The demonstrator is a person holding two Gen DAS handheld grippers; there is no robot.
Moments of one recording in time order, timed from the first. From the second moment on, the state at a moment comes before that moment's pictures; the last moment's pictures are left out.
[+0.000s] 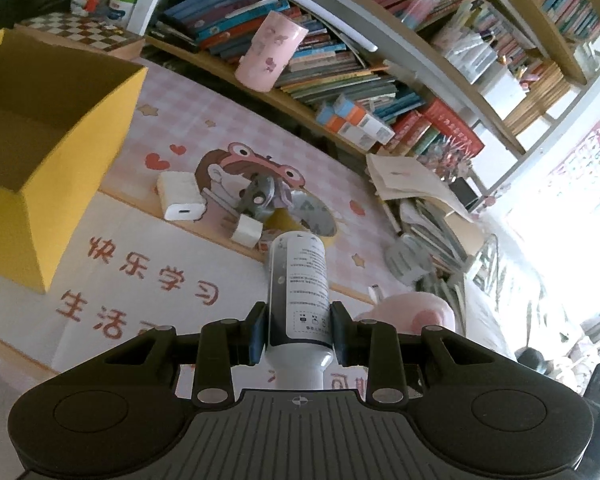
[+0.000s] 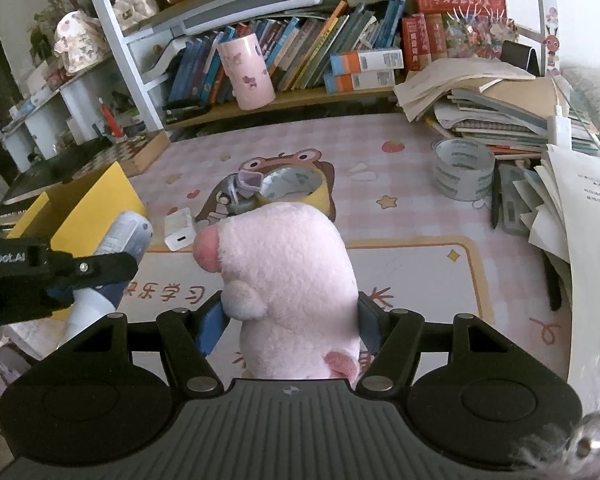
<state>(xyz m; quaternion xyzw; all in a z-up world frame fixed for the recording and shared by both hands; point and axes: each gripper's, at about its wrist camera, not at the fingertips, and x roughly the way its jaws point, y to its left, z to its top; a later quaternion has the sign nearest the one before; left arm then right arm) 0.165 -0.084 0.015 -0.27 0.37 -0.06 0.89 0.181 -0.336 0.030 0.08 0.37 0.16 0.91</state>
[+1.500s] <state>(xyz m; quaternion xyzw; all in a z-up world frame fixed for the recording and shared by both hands) -0.043 0.110 0.009 -0.32 0.35 -0.07 0.88 -0.010 -0.112 0.038 0.02 0.36 0.20 0.91</state>
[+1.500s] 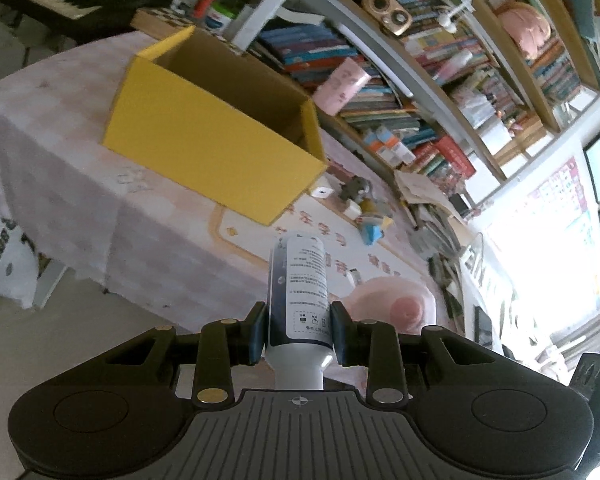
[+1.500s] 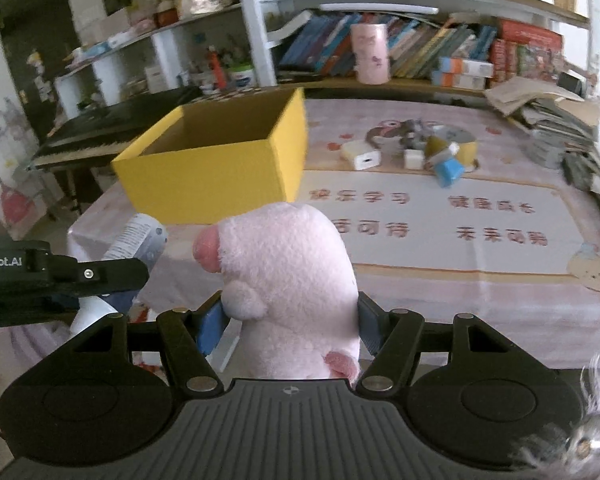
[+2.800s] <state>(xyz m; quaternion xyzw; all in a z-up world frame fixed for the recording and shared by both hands) -0.057 0.158 0.000 -0.34 0.35 -0.01 0.87 0.002 -0.036 0.034 -0.03 0.38 0.28 0.88</state>
